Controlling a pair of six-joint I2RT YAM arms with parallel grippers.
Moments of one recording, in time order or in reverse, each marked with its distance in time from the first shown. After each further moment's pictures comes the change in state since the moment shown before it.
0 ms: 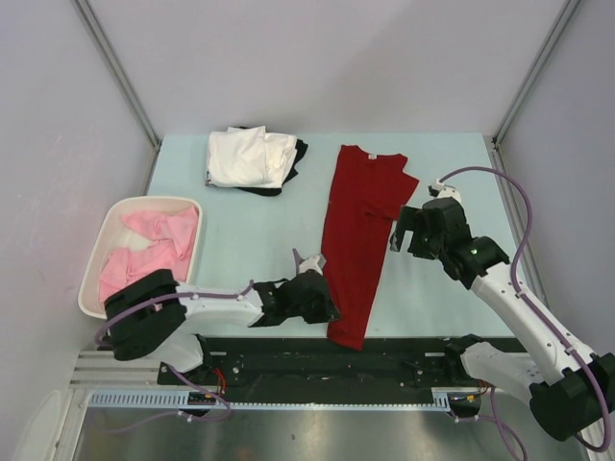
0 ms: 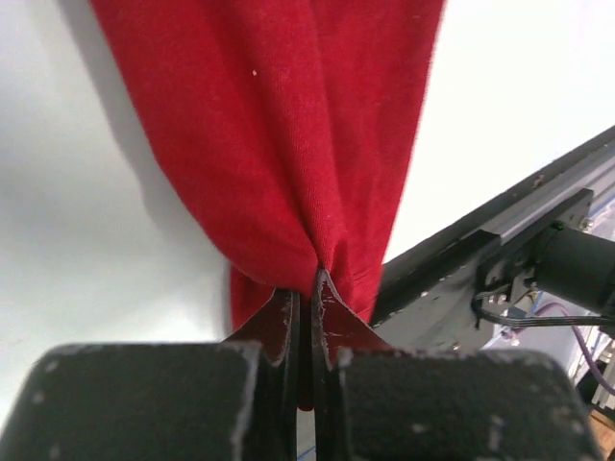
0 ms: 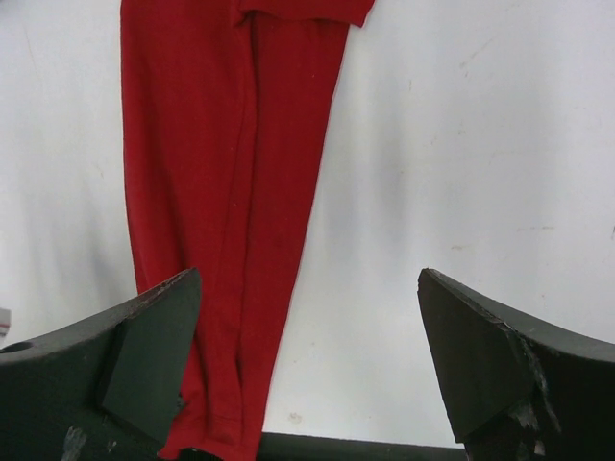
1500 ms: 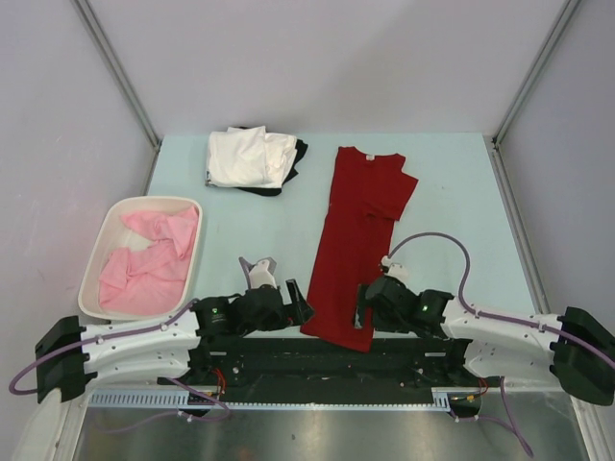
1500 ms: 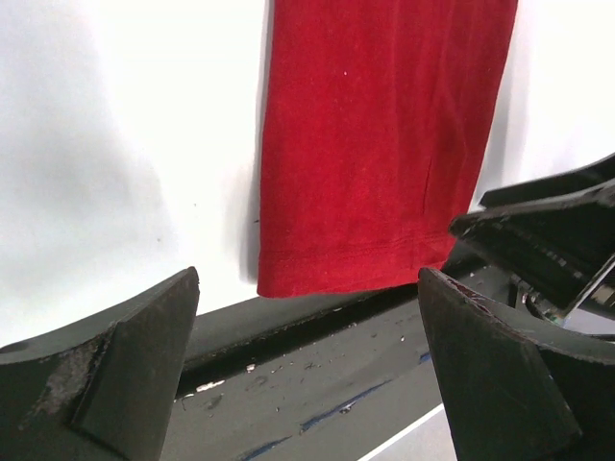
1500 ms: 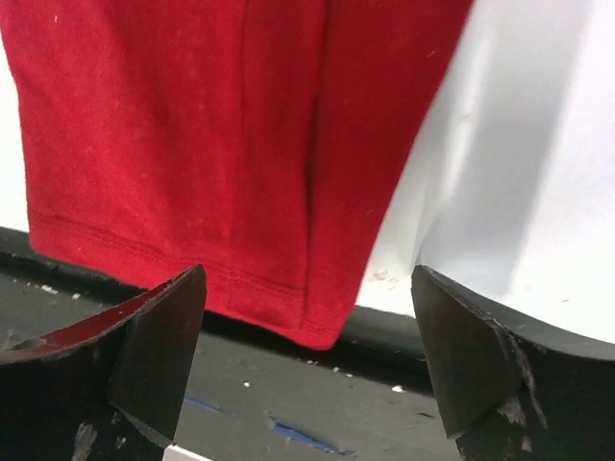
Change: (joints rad) left arm -0.056 -0.514 -0.137 -0.375 -0.267 -0.063; right arm 0.593 0.034 -0.427 0.160 0.001 0.521
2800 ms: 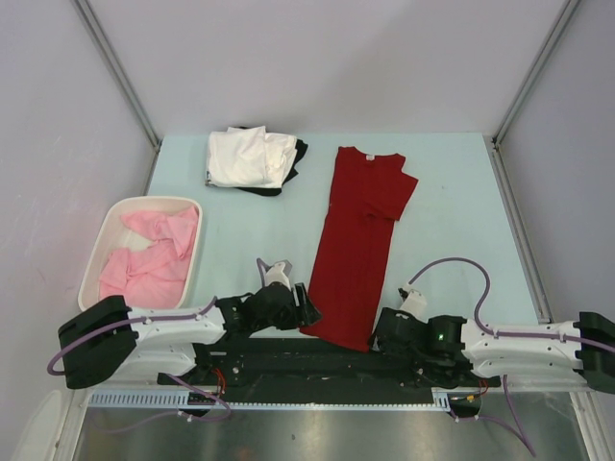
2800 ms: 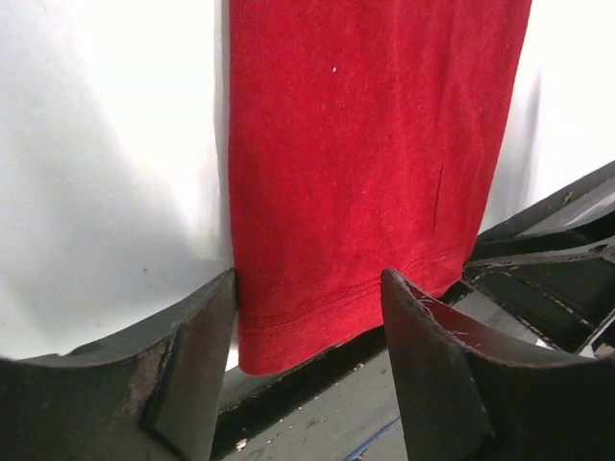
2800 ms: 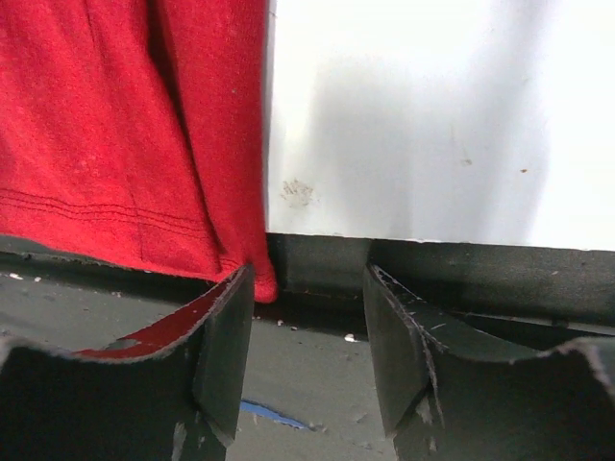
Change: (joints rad) left arm 0.071 0.242 -0.096 0.396 0.148 0.075; right arm 0.286 -0.197 -0.193 -0.064 0.129 0.445
